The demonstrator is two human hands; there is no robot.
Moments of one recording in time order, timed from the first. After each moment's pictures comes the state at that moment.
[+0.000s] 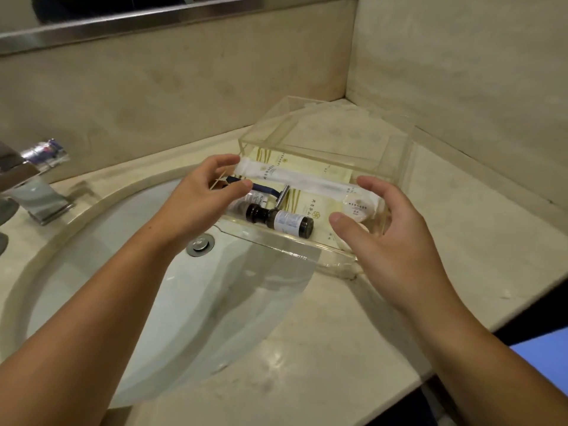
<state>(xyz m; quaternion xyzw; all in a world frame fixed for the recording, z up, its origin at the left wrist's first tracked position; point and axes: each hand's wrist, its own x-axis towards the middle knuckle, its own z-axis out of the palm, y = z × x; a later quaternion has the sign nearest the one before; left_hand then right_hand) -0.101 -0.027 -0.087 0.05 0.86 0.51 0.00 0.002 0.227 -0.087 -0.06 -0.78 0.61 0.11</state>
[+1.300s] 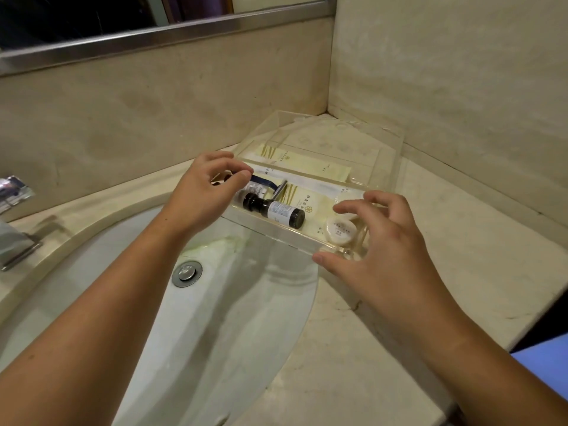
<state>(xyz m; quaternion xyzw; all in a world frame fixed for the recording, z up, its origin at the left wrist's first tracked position) -0.172 -0.009 -0.084 0.12 0.88 0.46 -0.07 -0.018 0.227 -0.087 -0.03 -0.92 0.37 0.16</state>
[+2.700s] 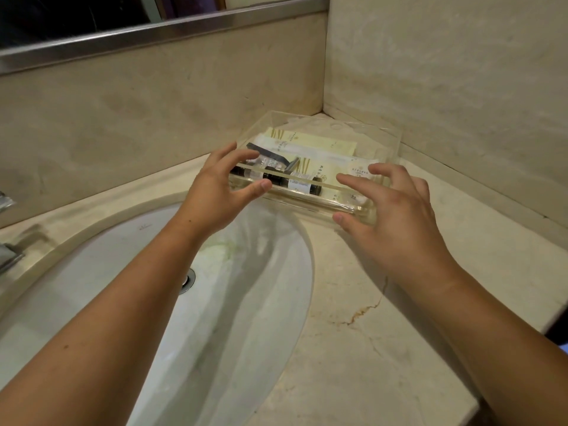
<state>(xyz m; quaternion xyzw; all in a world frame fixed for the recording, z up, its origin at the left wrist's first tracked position) -0.193 0.016 -0.098 0.18 0.91 0.35 -0.11 -0.075 0.266 -0.098 -0.05 -0.94 0.26 0.21</state>
